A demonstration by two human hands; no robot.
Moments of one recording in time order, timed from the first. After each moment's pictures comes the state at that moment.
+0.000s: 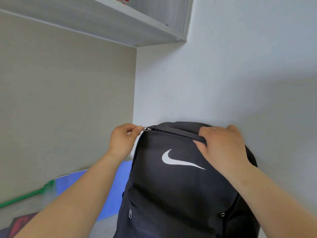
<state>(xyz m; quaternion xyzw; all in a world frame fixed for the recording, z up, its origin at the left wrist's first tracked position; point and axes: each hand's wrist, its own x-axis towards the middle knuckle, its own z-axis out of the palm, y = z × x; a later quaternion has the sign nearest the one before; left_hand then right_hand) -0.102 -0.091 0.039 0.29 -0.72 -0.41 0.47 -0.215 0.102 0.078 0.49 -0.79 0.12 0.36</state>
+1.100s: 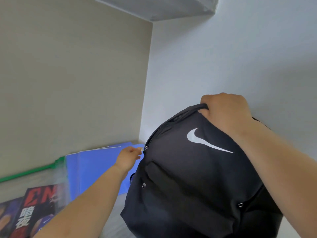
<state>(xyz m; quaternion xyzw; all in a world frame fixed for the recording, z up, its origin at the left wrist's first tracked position) -0.099 -0.115 -0.073 0.40 -0.64 -0.60 0.27 -0.229 0.042 0.108 0.48 -0.81 -0.01 0.34</state>
